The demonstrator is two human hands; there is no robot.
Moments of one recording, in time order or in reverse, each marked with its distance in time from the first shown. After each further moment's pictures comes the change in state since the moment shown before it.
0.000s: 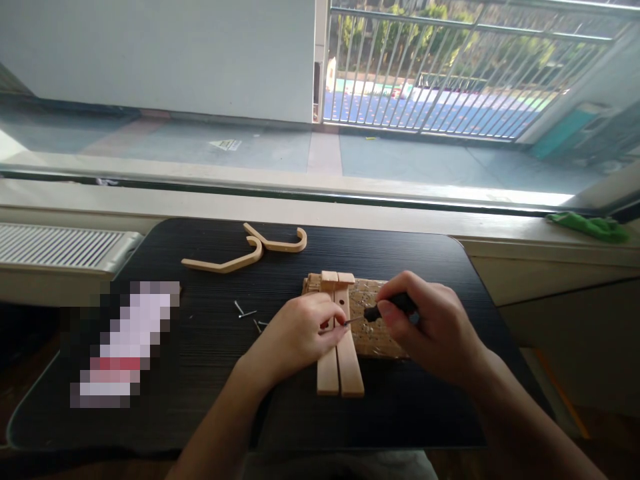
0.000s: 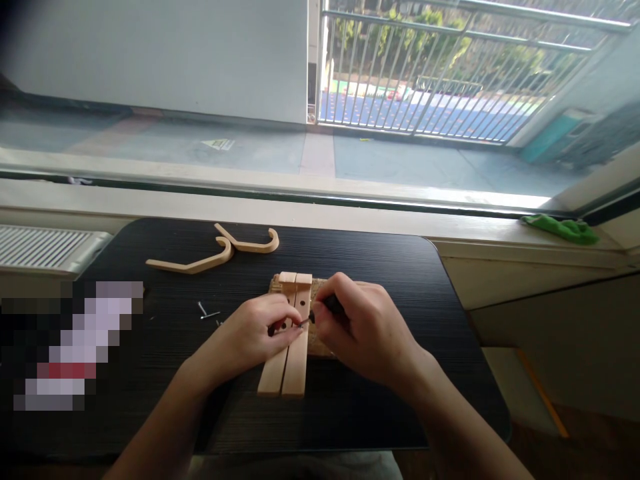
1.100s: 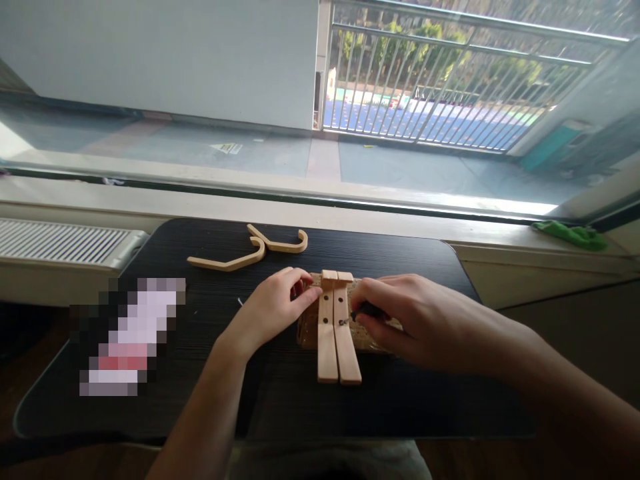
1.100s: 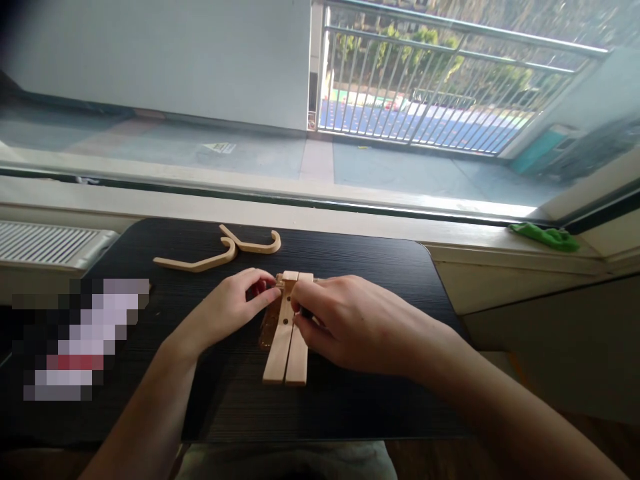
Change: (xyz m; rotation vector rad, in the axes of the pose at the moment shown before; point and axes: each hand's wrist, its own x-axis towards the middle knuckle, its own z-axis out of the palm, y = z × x) left_hand -0.002 -0.024 -0.030 0.006 0.160 -0.245; right_hand 0.034 -0.027 -0.029 -0.050 -0.625 -0.020
